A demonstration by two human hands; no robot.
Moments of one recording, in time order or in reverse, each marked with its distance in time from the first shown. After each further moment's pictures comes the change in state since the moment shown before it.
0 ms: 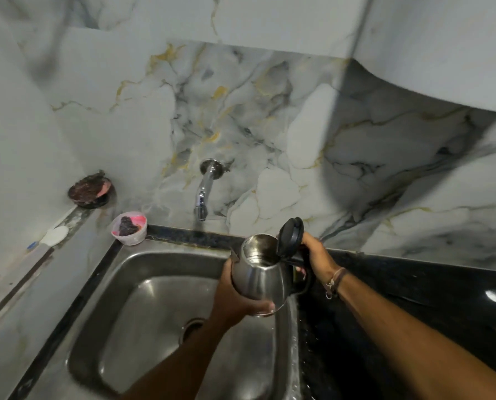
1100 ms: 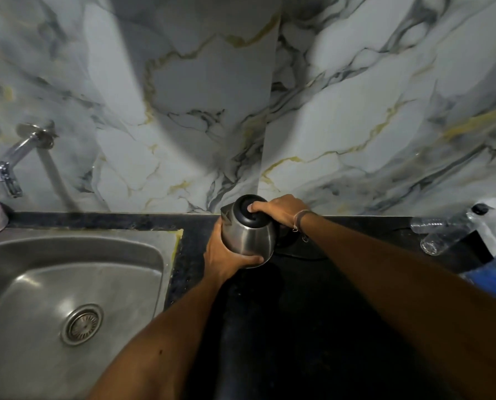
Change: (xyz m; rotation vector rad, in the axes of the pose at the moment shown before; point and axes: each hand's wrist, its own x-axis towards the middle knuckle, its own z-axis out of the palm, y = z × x) left_hand 0.024 0.054 0.352 0.317 0.088 0.002; right_hand 0.036 0.027 -0.324 -0.756 0.096 0.156
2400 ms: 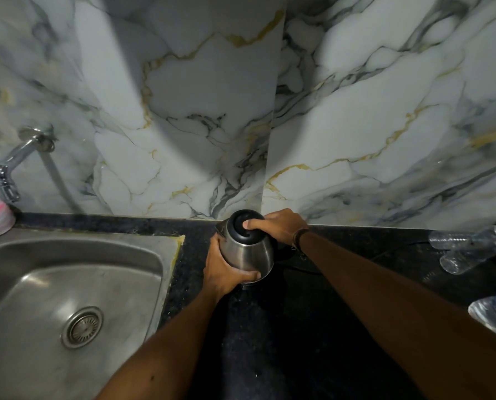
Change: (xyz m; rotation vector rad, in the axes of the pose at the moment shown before) left_hand 0.023 -0.029 0.016 0.019 0.028 -0.053; right_hand 0.013 0.009 0.012 0.029 -0.065 -0.117
